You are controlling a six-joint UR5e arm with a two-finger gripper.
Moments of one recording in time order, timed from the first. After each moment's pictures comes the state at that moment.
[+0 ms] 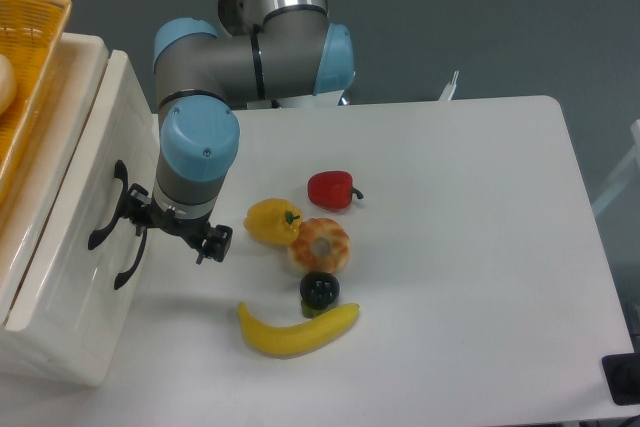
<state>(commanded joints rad) 2.15 -1.92 -1.58 -1.25 1.27 0.52</state>
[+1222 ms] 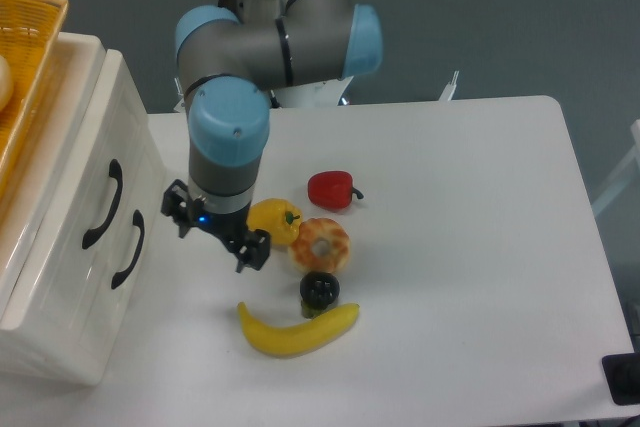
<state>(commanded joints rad) 2.26 -1.90 -1.48 -1.24 1.44 0.86</state>
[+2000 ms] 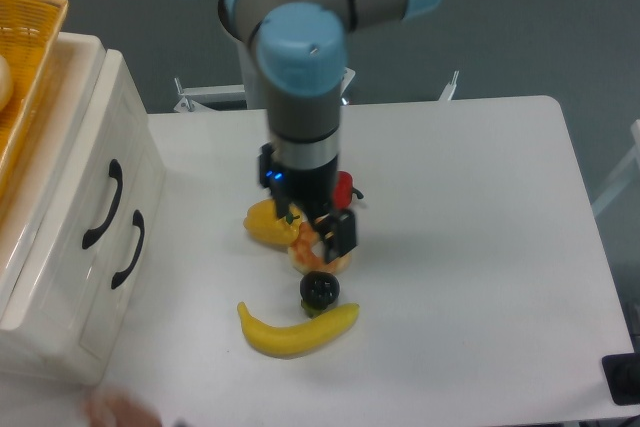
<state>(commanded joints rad) 2.47 -1.77 -1.53 -1.20 1.50 1.43</state>
